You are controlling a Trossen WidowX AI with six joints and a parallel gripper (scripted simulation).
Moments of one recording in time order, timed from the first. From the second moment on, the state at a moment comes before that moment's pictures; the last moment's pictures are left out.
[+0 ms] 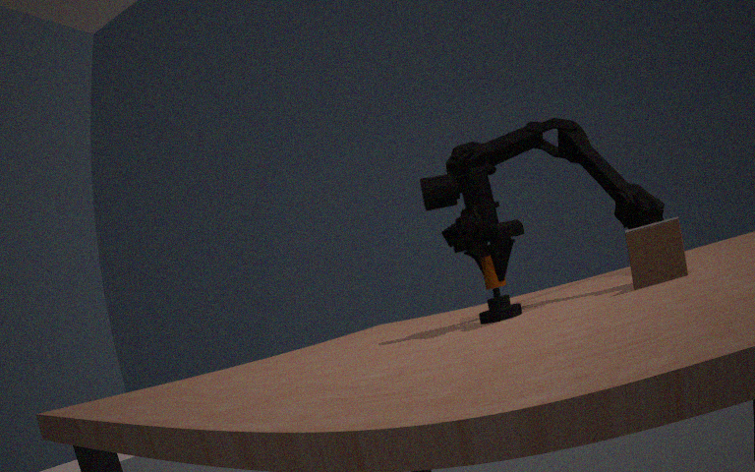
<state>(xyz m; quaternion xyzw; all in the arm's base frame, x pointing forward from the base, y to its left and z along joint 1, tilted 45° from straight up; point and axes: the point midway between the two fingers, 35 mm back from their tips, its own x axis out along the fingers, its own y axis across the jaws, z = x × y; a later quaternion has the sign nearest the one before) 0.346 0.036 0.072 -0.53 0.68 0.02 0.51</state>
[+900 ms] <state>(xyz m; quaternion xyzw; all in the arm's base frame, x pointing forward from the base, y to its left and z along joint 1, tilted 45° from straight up) 0.346 0.035 0.071 -0.53 0.68 0.02 0.51</state>
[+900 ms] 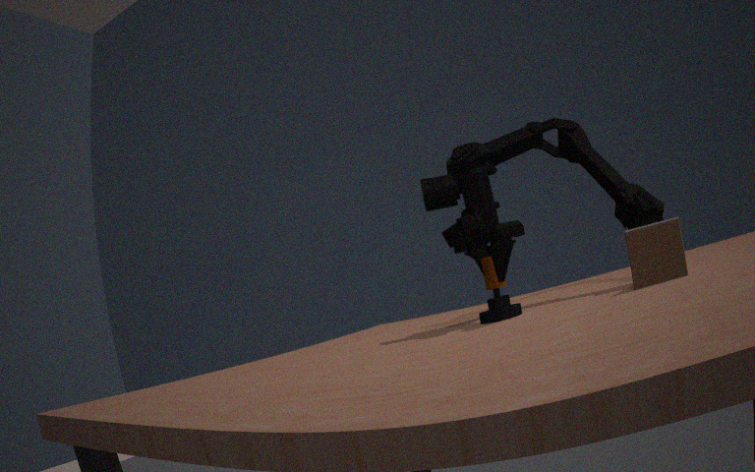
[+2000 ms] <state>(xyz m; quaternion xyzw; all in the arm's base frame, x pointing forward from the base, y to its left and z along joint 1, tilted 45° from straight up) 0.346 0.035 0.071 -0.58 0.67 0.10 0.45</state>
